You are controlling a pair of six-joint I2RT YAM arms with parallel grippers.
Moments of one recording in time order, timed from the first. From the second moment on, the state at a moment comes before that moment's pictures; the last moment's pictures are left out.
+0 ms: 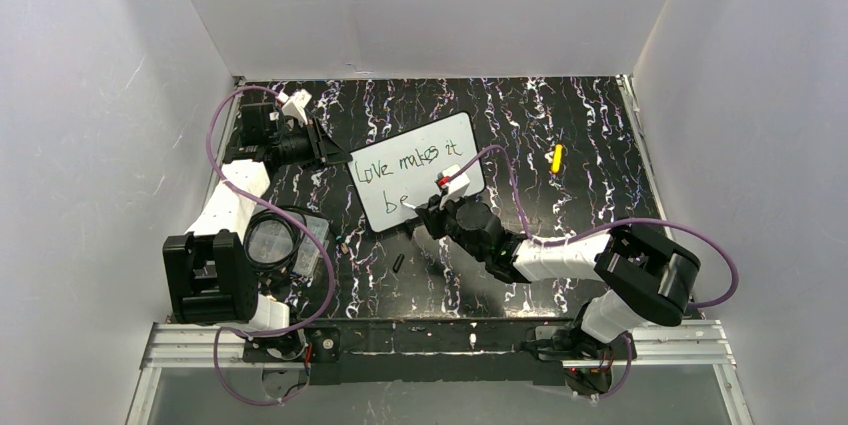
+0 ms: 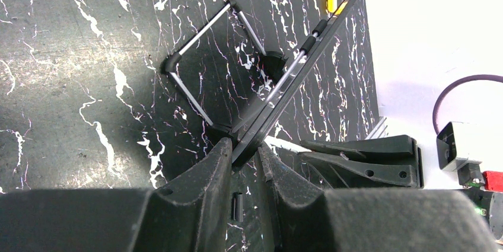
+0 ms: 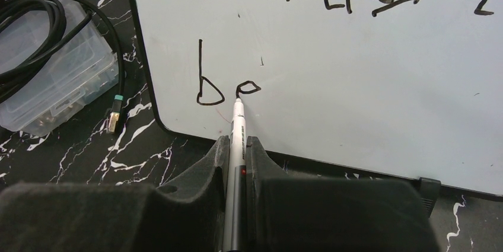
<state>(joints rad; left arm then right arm) 0.05 1.44 1.07 -0.37 0.82 -0.33 1.04 1.50 0.57 0.71 0.30 0.27</state>
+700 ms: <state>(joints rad) 0.05 1.44 1.07 -0.37 0.82 -0.33 1.04 1.44 0.54 0.65 0.36 0.28</state>
